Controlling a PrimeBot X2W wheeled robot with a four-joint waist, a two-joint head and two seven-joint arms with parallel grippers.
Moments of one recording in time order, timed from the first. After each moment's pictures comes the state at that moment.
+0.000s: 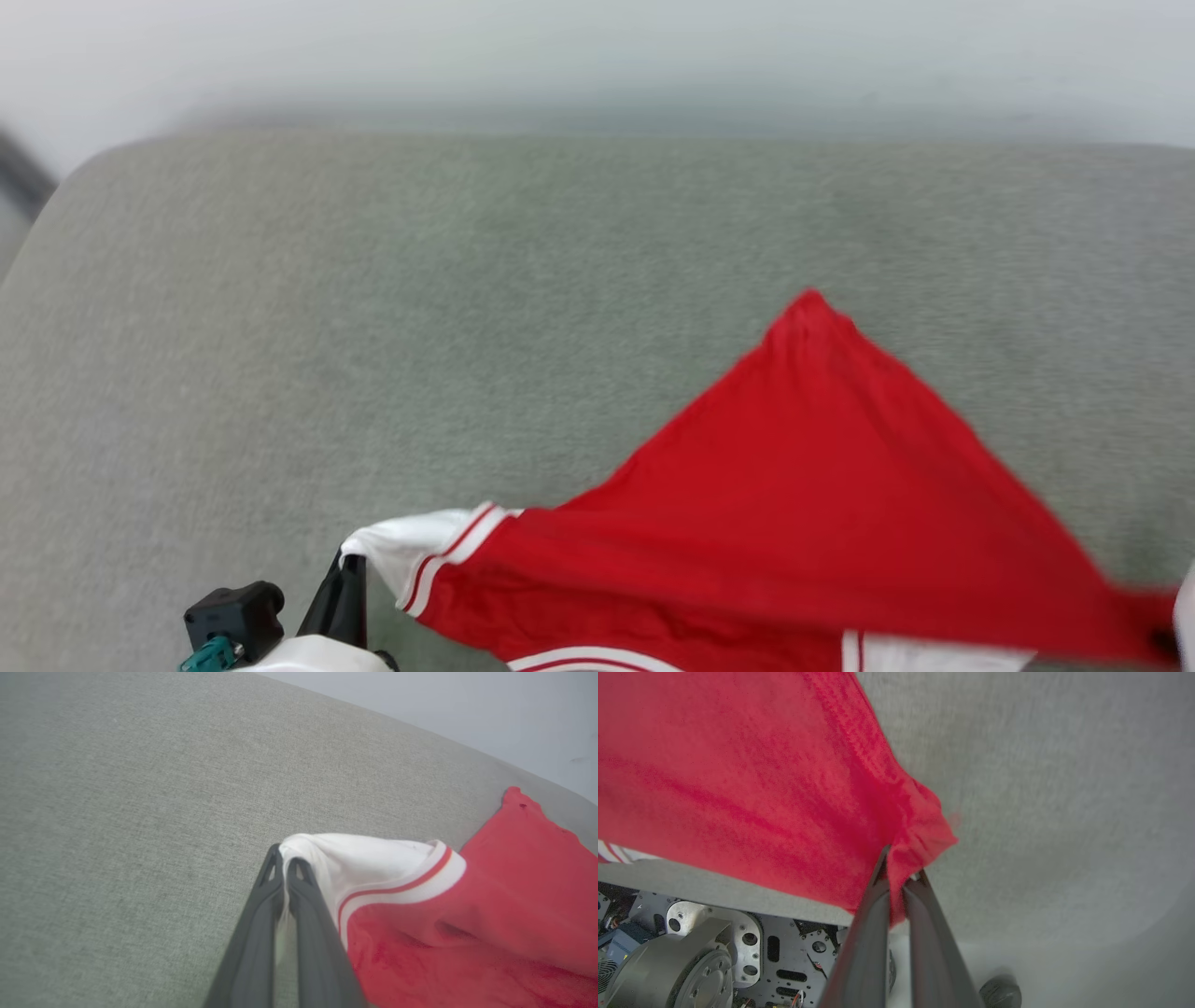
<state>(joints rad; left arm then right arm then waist) 0.09 0.32 -0.31 0.02 -0.64 0.27 -0.12 -0.06 -0.65 0.01 0.06 0.60 0.13 1.04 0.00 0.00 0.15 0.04</state>
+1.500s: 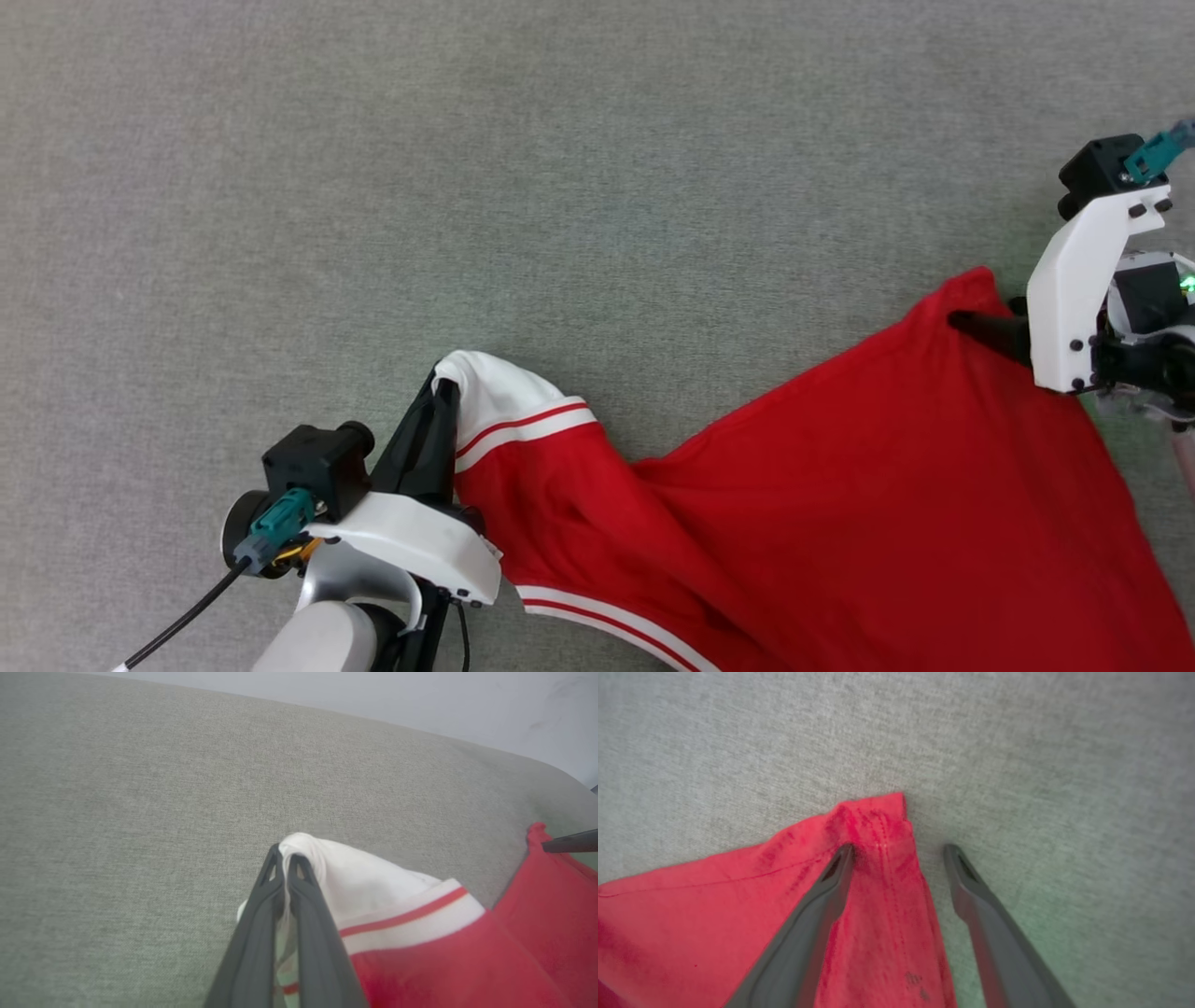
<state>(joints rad) -0.18 0.32 -0.43 -0.09 -0.53 0.25 -0.05 -0.69 -0.45 0.29 0.40 0.67 0.13 0.95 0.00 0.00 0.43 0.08</state>
